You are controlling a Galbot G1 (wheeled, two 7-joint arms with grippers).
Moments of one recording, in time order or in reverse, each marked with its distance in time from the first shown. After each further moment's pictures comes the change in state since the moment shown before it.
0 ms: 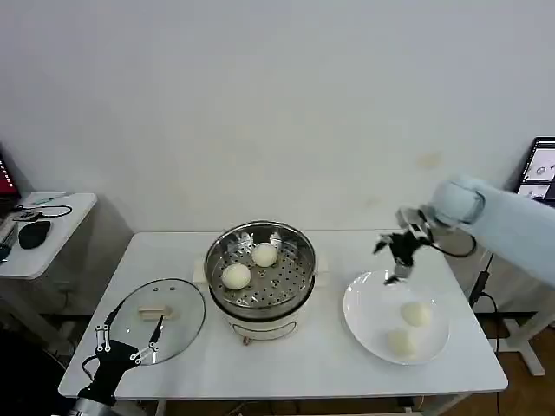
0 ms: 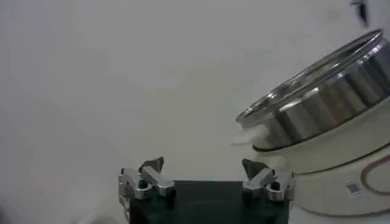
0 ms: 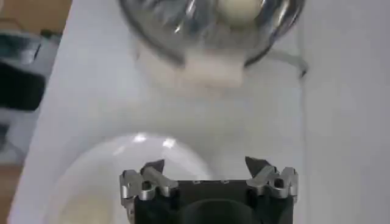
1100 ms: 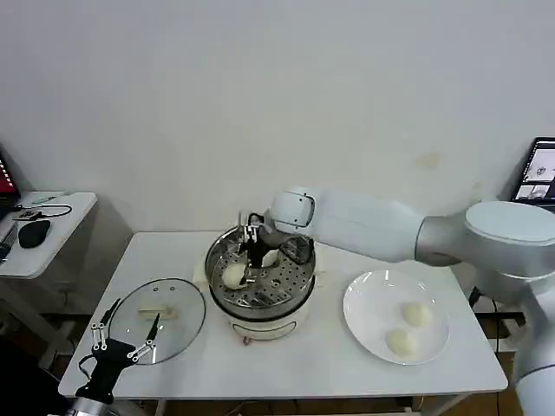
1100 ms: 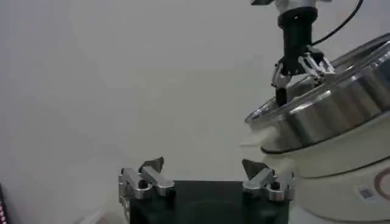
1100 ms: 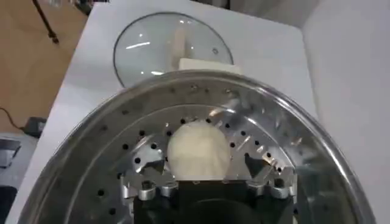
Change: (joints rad) left arm -0.006 -0.002 -0.004 -0.002 -0.022 -0.002 0.001; right arm 0.153 0.661 -0.122 -0.100 0.488 -0.286 0.430
